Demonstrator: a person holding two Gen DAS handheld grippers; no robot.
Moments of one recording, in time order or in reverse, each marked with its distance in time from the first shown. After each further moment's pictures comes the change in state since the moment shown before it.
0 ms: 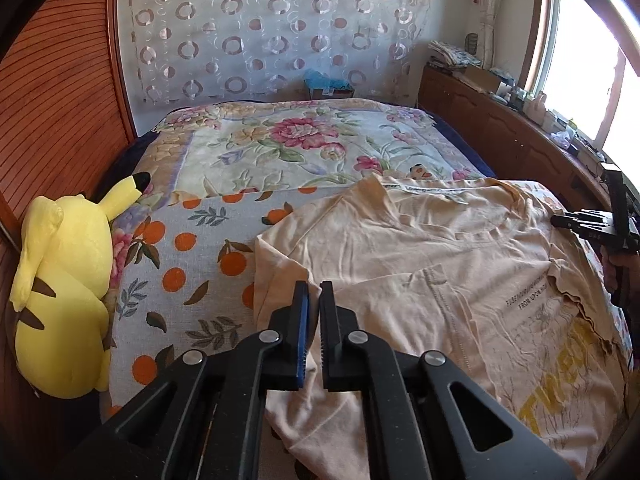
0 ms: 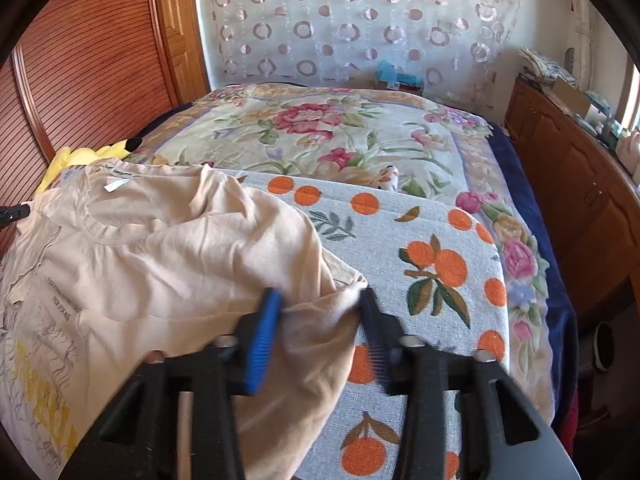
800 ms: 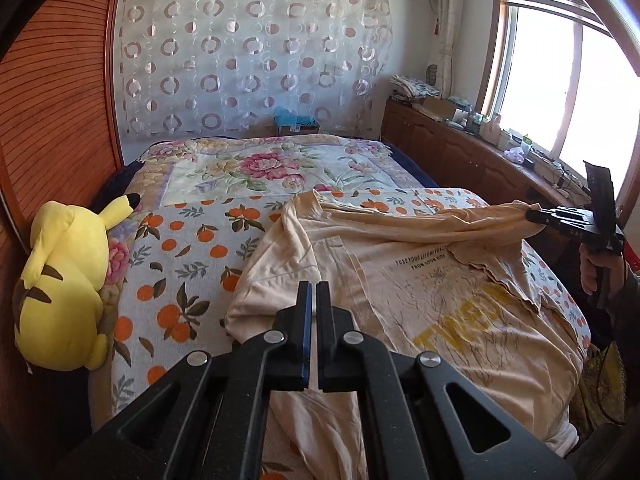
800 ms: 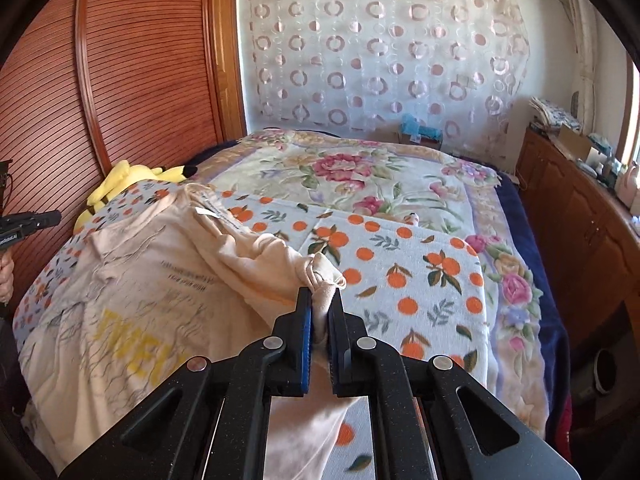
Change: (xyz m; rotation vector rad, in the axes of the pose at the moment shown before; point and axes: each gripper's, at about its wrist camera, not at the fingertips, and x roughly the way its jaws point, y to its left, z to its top) left arm -0.109 -0.036 -0.063 0.021 -0.138 -0.094; right arm -0.129 0.039 -0.075 -0.065 -0.182 0.044
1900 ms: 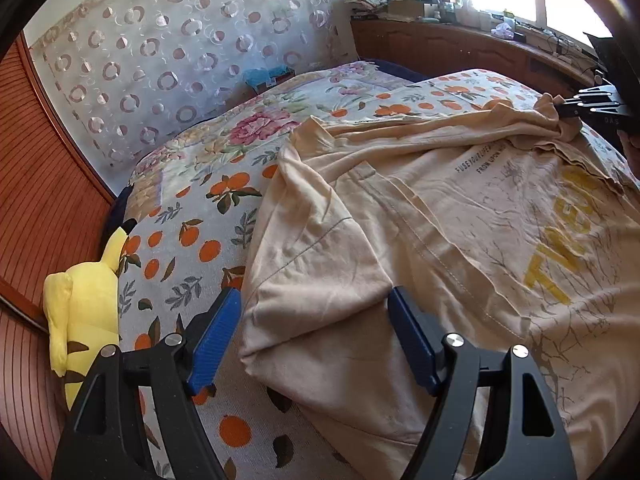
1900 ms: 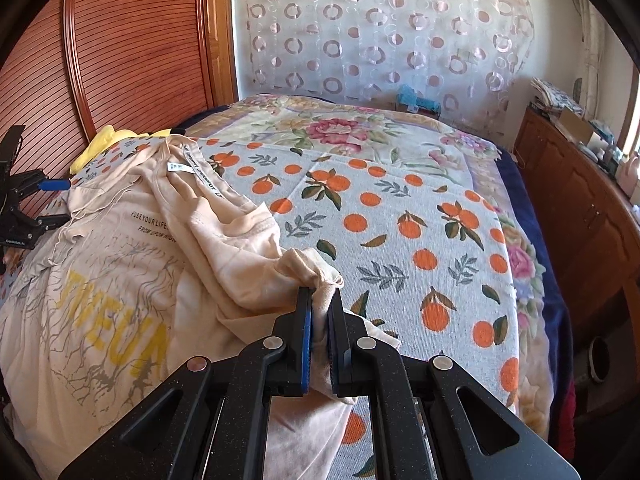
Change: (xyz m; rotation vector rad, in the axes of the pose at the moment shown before) left arm 0.101 -0.004 0.000 0.380 0.221 0.113; right arm 0.045 0.008 -0.001 -0.014 0.113 -0.025
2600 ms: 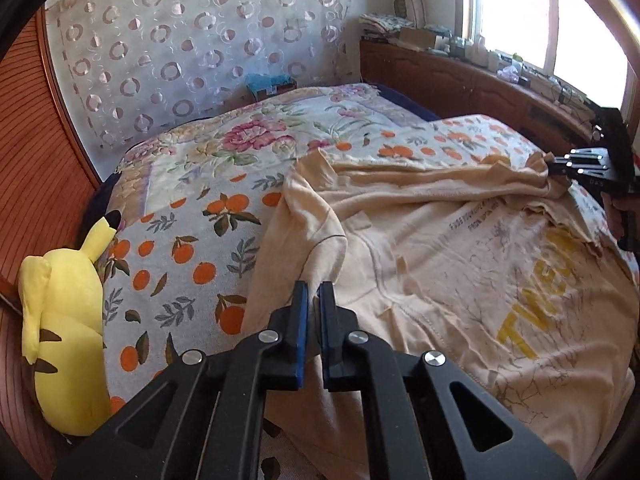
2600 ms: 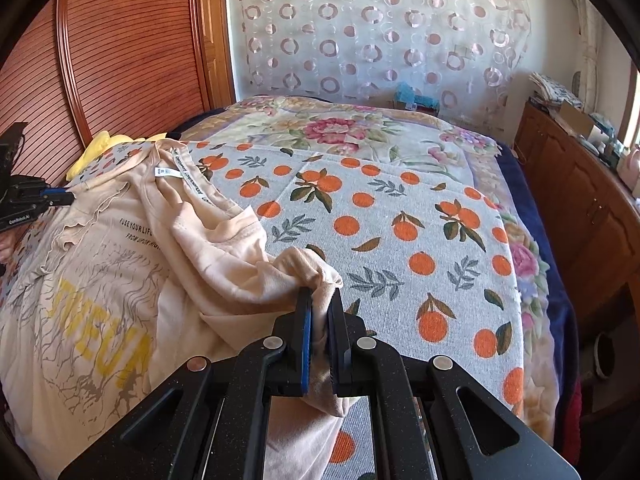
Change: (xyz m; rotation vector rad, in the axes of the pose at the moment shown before) left arm -0.016 0.020 0.017 -0.151 -0.071 -0.098; right arm 0.007 -0.007 0.004 0.030 -0.005 0.007
